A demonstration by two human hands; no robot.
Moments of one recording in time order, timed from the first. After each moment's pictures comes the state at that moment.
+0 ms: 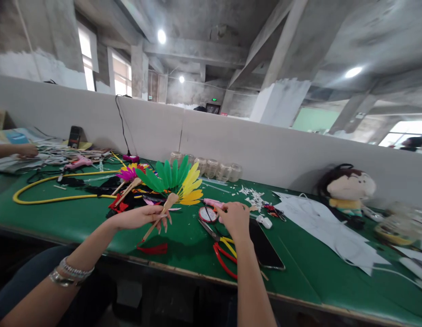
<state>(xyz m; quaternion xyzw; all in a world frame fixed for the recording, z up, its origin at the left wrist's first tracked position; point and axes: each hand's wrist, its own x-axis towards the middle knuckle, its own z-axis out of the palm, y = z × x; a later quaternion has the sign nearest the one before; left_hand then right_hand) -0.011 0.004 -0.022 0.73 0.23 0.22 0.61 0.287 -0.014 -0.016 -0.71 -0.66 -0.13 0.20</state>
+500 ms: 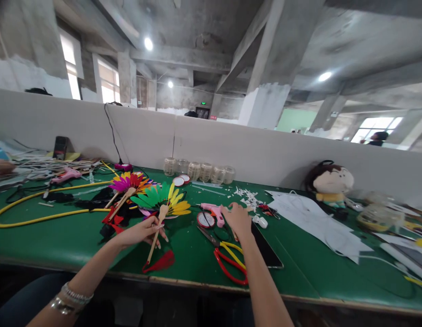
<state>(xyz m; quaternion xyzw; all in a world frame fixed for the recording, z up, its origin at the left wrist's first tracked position) -0.005 0.015 -0.059 0.64 0.33 0.24 0.65 0.308 0.005 -0.014 -0.84 -0.52 -0.02 0.15</state>
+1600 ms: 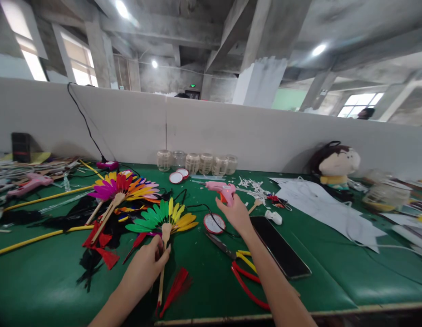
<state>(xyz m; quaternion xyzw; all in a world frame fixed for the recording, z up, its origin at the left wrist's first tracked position) 0.024 0.015 -0.077 0.75 0.55 0.19 0.31 0.286 0.048 -0.027 -0.79 -0.51 0.01 0.33</state>
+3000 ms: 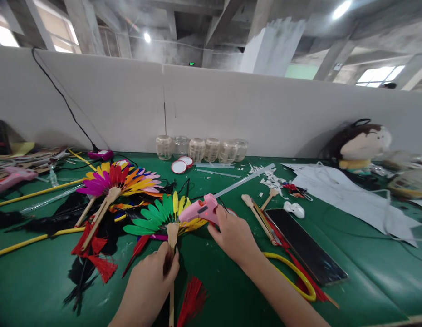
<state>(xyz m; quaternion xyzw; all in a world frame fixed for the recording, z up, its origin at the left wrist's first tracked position) 0.030 0.018 -0.073 0.77 0.57 0.05 0.29 0.234 0.031 -0.064 -0.65 -0.72 -0.20 0.12</state>
